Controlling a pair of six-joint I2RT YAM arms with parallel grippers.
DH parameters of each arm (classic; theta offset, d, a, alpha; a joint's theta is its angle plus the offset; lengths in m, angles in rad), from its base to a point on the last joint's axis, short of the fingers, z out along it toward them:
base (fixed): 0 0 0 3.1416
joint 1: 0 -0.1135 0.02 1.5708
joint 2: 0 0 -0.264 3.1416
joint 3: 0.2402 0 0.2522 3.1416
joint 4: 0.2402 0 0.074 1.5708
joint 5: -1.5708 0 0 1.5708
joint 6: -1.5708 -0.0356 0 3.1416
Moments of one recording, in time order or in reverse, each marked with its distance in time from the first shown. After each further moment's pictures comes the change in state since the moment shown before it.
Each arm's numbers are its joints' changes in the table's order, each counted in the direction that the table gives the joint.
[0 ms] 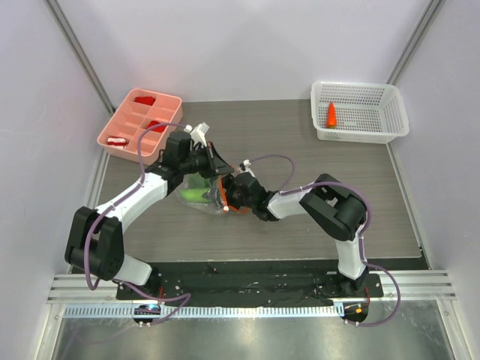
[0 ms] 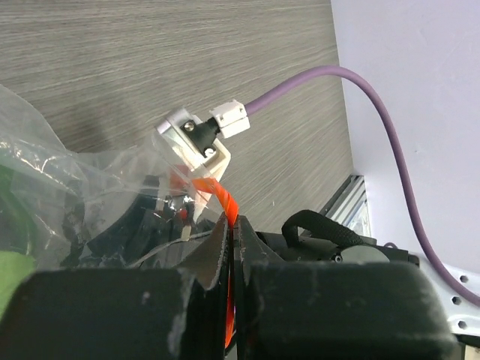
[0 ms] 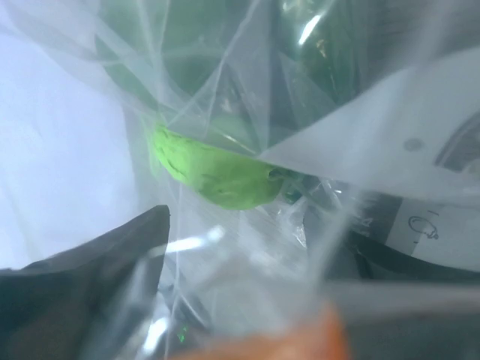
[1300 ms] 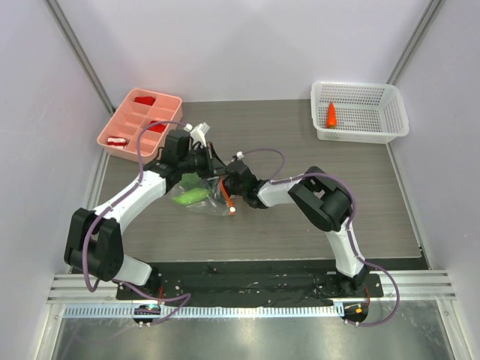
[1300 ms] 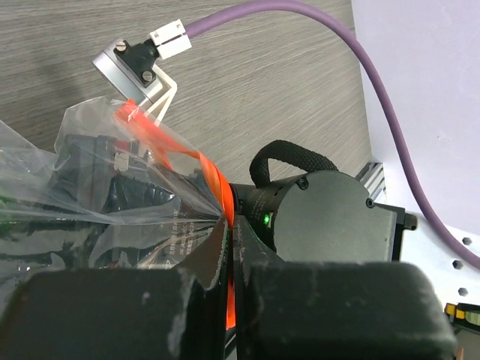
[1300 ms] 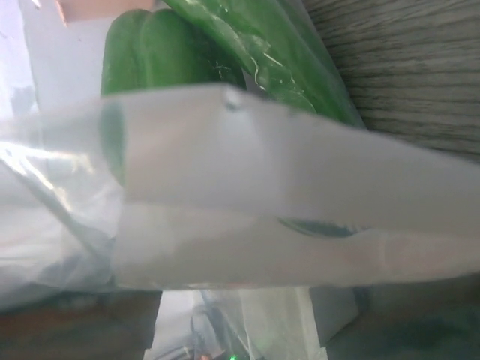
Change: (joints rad) left arm 0.001 -0.006 0.037 0.104 -0.010 -0.084; right arm 0.042 0.148 0.222 0.064 0.085 -0.125
